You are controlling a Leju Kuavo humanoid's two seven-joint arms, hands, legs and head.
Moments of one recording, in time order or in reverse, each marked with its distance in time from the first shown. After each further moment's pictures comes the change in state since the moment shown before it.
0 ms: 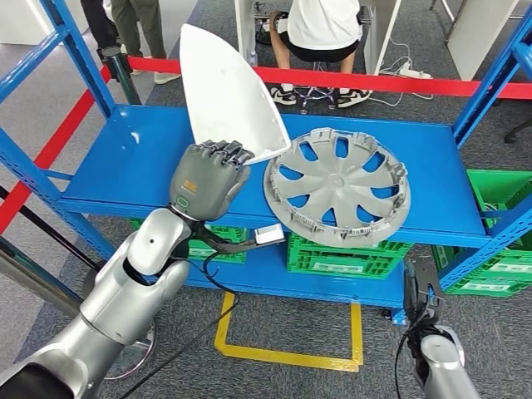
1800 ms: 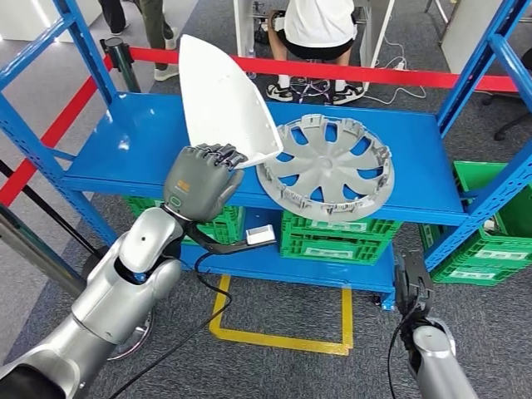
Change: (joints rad) left arm 0.003 0.034 -0.001 -0.012 0.071 -0.049 -0.020; right arm -0.060 0.017 0.001 0.078 0.016 0.031 0.001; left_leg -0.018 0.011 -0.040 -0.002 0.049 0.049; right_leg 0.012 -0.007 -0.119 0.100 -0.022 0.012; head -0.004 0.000
